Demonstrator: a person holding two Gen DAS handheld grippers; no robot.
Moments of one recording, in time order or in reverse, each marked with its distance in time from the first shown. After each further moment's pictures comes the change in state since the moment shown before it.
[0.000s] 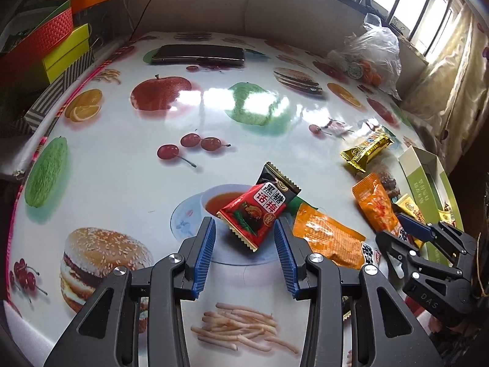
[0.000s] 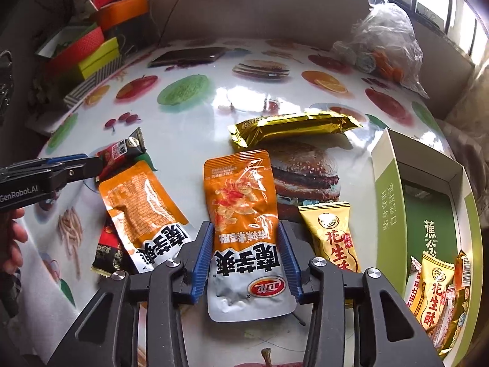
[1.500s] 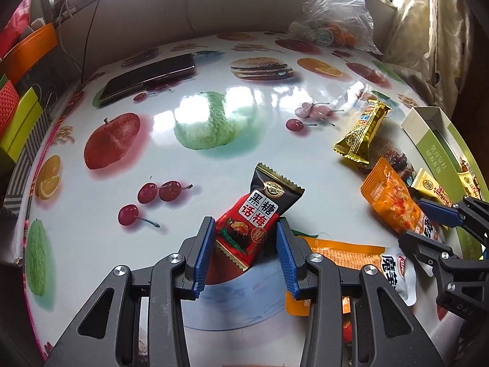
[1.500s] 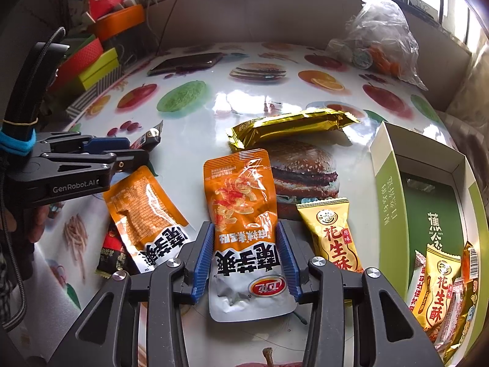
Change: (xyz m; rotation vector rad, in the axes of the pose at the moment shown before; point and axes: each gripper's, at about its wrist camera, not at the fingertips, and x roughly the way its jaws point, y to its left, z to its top) left arm 0.036 -0.031 0.030 0.281 0.031 0.023; right arm -0.002 -0.005 -0.002 0.042 -0.019 0.027
